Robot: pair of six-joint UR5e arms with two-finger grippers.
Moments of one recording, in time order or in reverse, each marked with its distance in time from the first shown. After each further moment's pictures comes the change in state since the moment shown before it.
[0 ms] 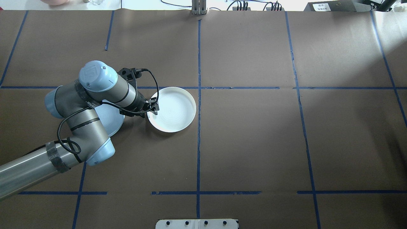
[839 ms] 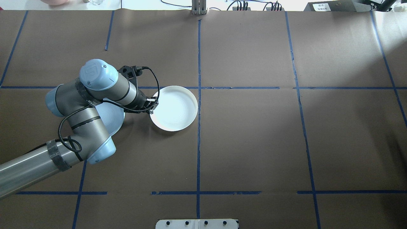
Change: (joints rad) left arm -0.014 -0.006 -0.001 -0.004 0.007 0.010; right arm 0.000 0.000 0.000 0.000 0.000 0.000
